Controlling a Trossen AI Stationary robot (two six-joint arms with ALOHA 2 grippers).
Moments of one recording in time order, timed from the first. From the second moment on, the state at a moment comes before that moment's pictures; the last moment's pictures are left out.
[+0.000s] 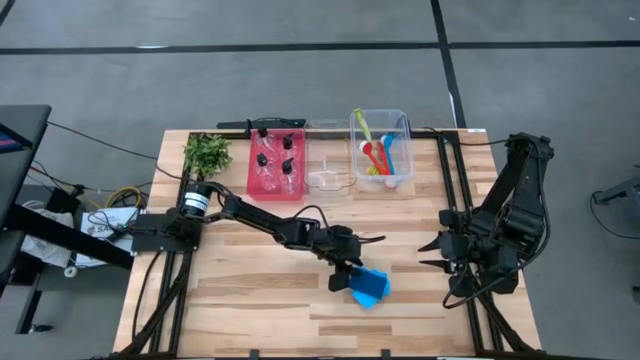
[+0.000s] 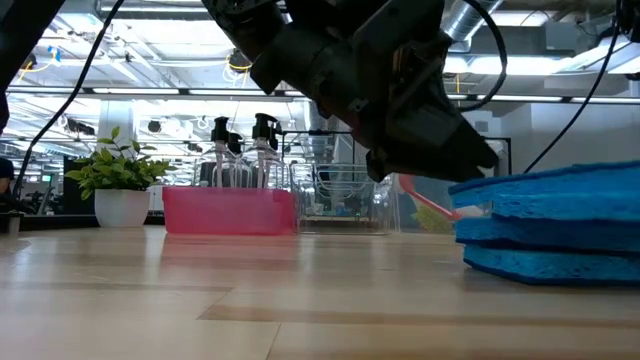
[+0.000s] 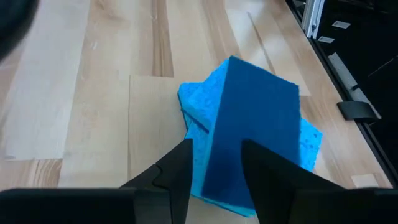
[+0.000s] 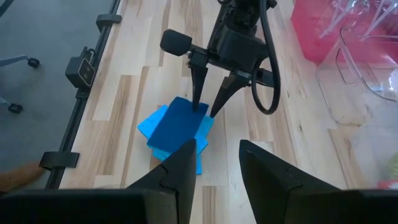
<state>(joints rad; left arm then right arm) -0.21 2.13 1.37 0.16 0.16 -0.18 1.11 0.92 1.06 -1.10 0.81 0.84</state>
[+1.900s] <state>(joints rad) -0.17 2.04 1.16 0.35 0.25 -1.10 1.16 0.92 1.06 -1.06 0.73 0.84</state>
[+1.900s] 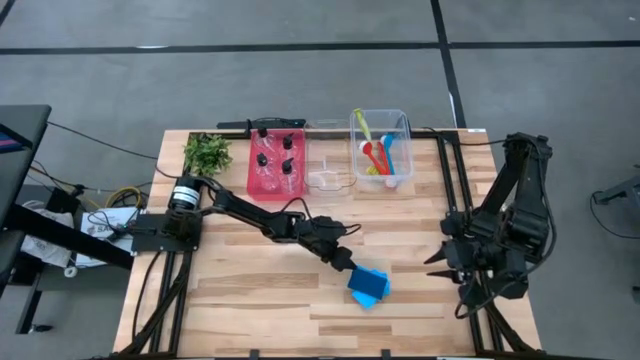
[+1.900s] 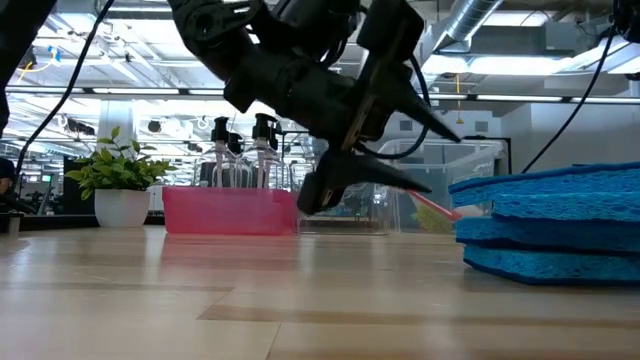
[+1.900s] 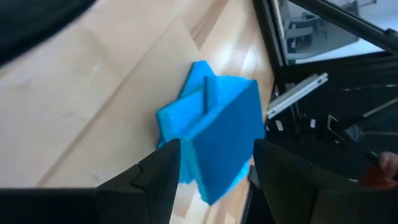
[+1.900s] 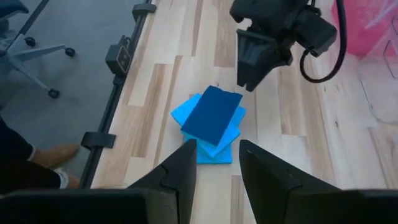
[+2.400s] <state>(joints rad) -0.19 2.11 1.17 0.44 0.27 -1.12 1.16 0.92 1.06 -1.06 0.74 0.84</state>
